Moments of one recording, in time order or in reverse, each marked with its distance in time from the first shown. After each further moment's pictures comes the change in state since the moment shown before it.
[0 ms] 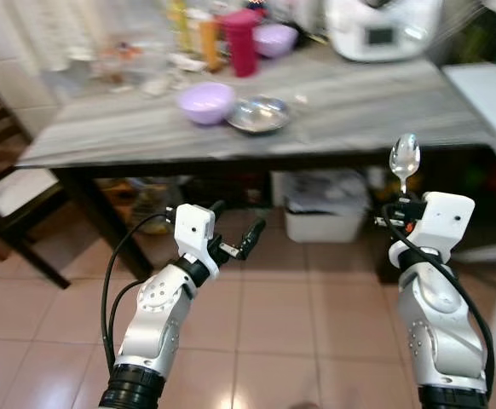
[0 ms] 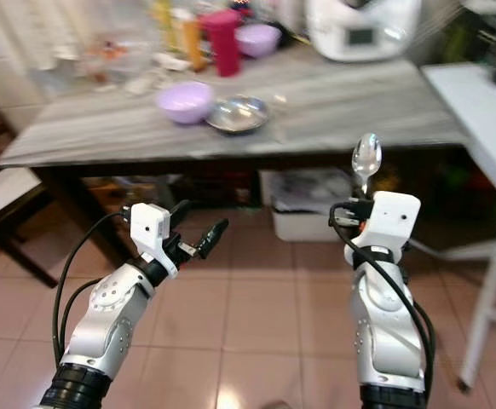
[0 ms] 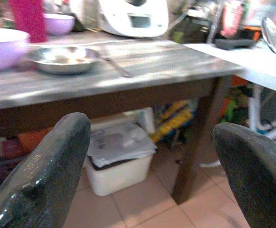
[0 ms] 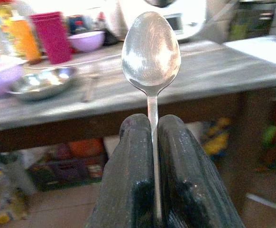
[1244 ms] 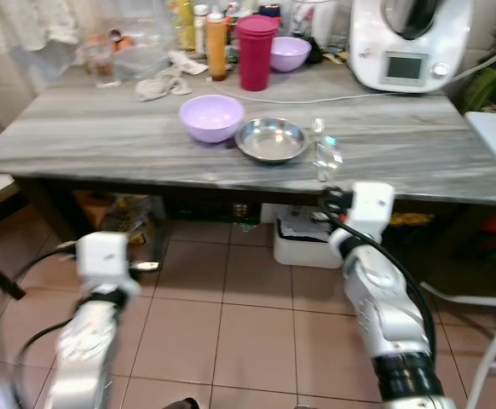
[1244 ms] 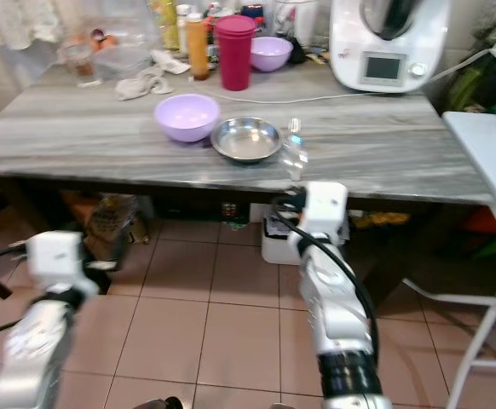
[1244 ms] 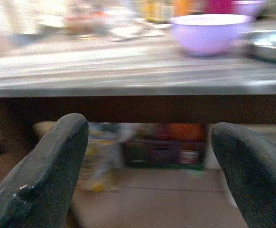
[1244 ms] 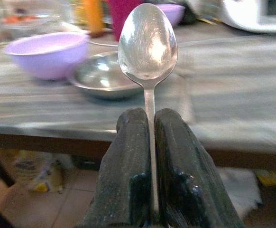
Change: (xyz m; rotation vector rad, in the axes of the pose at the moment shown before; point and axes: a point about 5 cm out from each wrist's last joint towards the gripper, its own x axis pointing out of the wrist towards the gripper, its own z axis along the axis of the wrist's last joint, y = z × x) left arm -0.102 0.069 0.010 0.259 0.047 0.648; right arm 0.023 0.069 -0.015 0.045 0.067 0.276
